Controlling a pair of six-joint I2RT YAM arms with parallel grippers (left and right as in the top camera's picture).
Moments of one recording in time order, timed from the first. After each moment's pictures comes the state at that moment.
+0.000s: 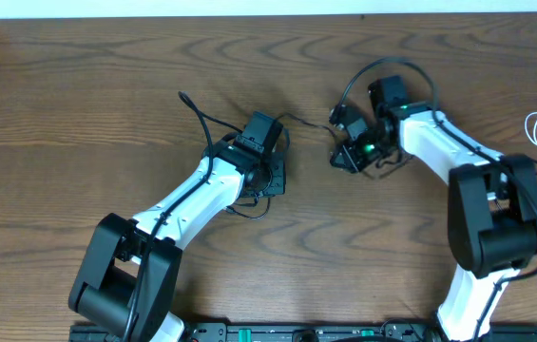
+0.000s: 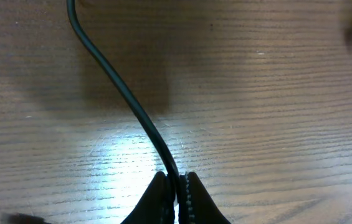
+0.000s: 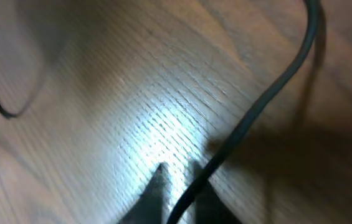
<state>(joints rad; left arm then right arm) -0.50 1.71 1.05 -0.61 0.13 -0.49 0.24 2.01 1.28 -0.64 -0.55 -0.32</state>
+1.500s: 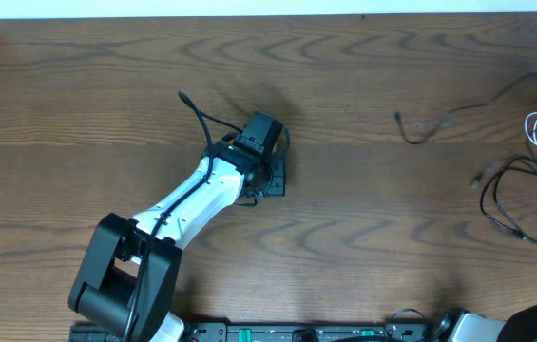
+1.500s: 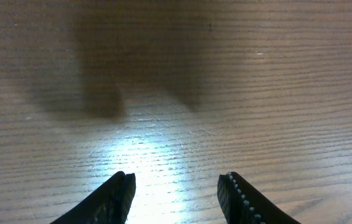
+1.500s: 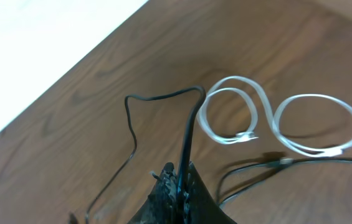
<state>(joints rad) -0.50 1.71 1.05 -0.61 0.13 -0.48 -0.53 1.46 1.28 -0.52 -0.04 0.33</state>
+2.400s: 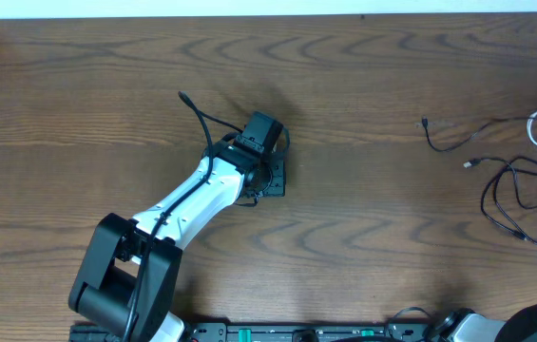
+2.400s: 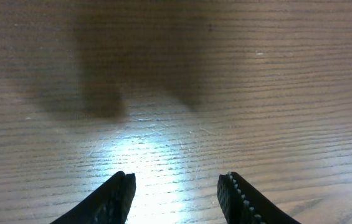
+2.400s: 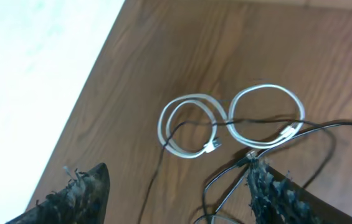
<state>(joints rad) -0.50 1.71 1.05 -0.61 0.13 -0.48 -0.72 1.46 1.28 -0.51 -0.08 0.59</state>
